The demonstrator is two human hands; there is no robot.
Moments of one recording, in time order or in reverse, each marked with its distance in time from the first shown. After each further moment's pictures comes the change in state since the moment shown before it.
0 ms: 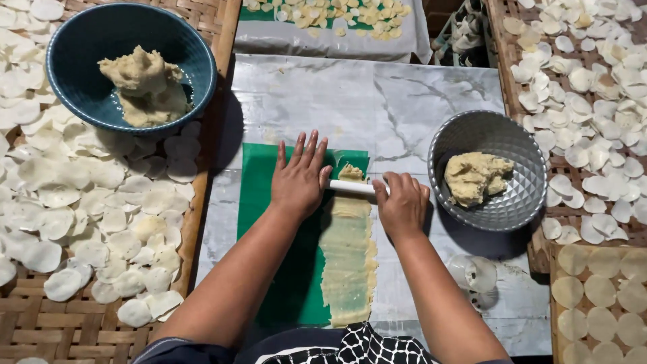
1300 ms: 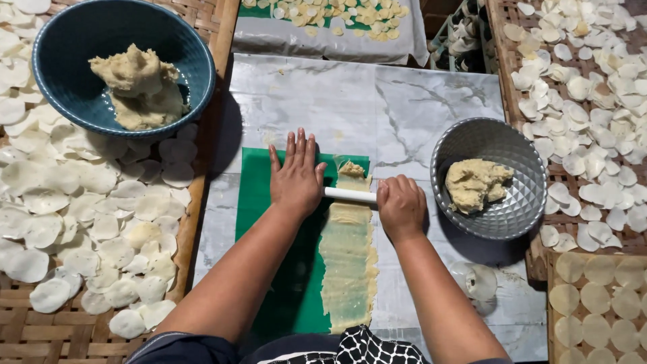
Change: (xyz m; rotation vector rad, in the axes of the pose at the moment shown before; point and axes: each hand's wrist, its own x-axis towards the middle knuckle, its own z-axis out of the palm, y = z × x) left_hand 0.017 -0.008 0.004 -0.105 -0.138 -0.157; right_hand 0.015 -0.006 -0.003 -0.053 0.070 -0.110
